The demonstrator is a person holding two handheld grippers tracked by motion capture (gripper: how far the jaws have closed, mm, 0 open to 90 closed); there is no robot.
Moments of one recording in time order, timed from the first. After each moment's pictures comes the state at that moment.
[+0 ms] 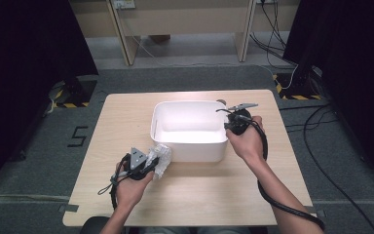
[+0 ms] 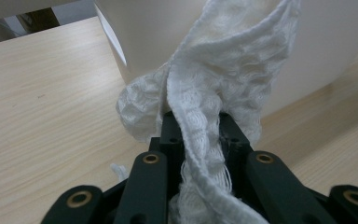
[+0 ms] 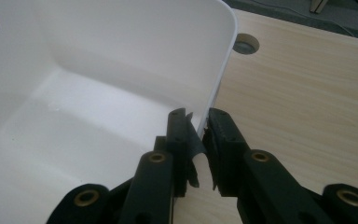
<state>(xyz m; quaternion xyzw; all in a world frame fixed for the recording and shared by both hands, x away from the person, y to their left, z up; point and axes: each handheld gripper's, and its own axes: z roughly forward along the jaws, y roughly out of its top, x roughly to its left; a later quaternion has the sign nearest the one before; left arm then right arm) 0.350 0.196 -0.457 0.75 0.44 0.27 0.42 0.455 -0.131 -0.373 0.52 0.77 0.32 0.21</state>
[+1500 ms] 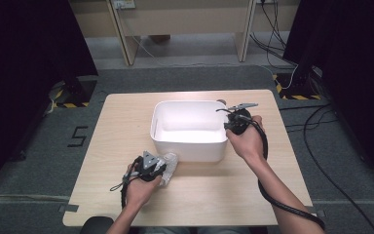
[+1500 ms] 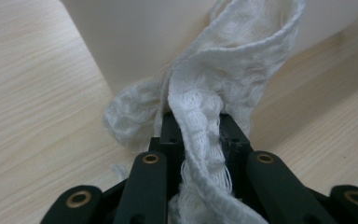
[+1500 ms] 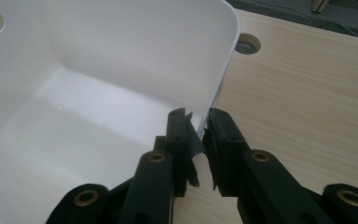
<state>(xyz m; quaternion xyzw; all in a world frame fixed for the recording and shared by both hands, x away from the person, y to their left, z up) 0.362 0.175 -0.488 0.79 0.44 0.22 0.37 0.455 -0.131 -0.373 0.52 0.77 0.32 0.21</state>
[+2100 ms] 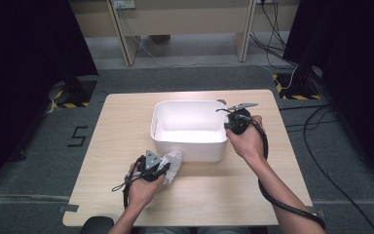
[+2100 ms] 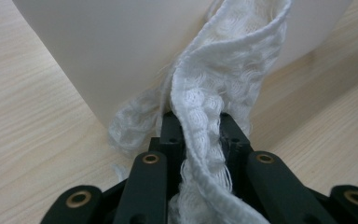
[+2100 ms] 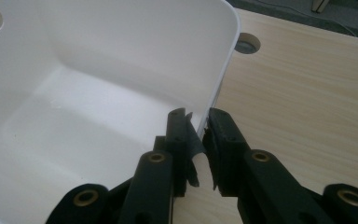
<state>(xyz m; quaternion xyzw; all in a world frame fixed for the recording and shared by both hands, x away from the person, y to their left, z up) 0.357 0.168 -0.475 0.78 0.43 0.23 0.40 0.456 -0.131 -0.373 0.51 0.77 0.32 0.21</state>
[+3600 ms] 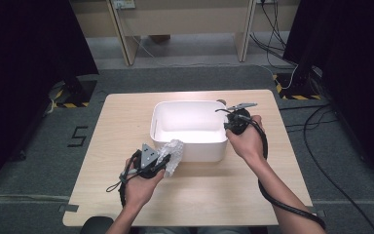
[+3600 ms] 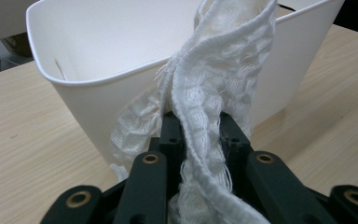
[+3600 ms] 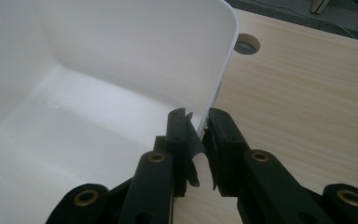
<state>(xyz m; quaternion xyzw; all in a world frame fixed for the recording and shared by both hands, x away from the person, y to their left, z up) 0.344 0.161 -0.426 0.76 0.40 0.27 0.44 0.456 -0.130 -0.373 0.51 0.77 0.31 0.22</state>
